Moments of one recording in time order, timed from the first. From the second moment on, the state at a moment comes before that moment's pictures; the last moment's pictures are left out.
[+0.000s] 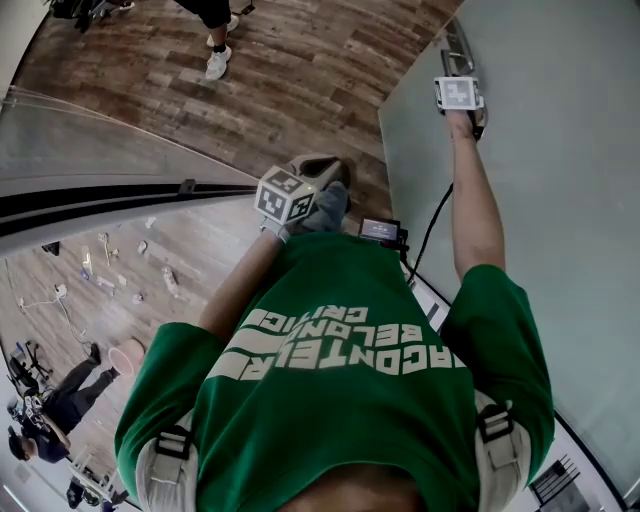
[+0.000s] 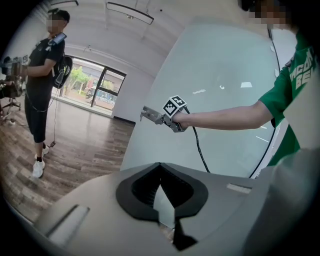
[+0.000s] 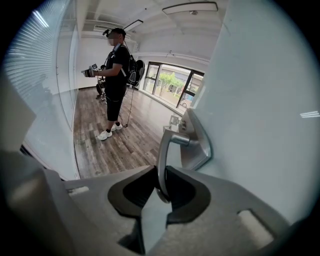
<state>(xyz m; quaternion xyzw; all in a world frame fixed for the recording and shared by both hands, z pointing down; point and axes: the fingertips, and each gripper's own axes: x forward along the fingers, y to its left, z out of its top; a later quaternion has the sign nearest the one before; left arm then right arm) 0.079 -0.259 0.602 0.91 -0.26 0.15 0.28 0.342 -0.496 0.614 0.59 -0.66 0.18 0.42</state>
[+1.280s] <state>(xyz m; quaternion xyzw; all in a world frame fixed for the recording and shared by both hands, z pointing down) 0.184 -0.342 0.598 0.94 -0.16 0.16 0.25 0.431 -0.525 0.627 0.63 -0.63 0.17 0.41</state>
